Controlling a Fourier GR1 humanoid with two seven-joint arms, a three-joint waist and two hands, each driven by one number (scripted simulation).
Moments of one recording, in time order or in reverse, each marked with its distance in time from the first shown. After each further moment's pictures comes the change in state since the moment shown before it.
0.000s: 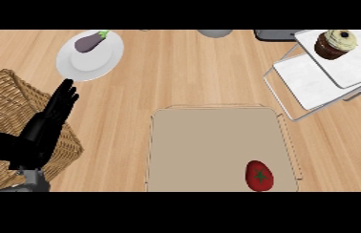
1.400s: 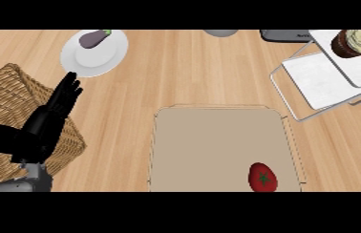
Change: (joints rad) left arm -0.045 0.004 -0.019 -0.014 0.004 0.007 0.038; right arm 0.359 0.083 0.630 -0.062 0.463 -0.267 -0.428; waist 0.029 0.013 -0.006
